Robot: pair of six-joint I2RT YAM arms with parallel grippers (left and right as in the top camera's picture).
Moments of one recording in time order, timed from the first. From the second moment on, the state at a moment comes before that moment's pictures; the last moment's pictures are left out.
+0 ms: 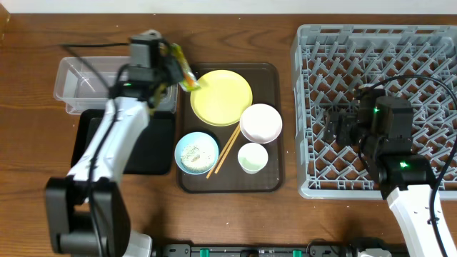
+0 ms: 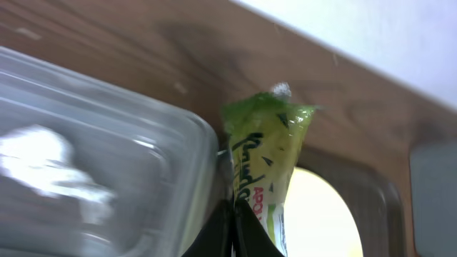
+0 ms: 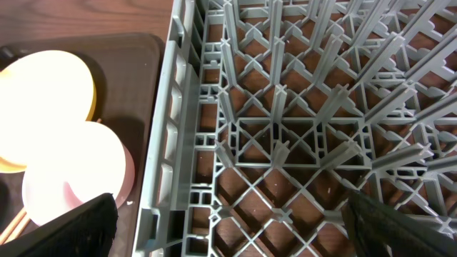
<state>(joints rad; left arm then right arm) -0.07 1.65 1.22 -0.31 0.05 -0.48 0.06 1.08 0.82 -0.50 -0.08 0.12</state>
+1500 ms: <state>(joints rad) -0.35 1.60 1.19 -0.86 0.11 -0.37 0.06 1.08 0.82 -0.50 -0.08 0.12</state>
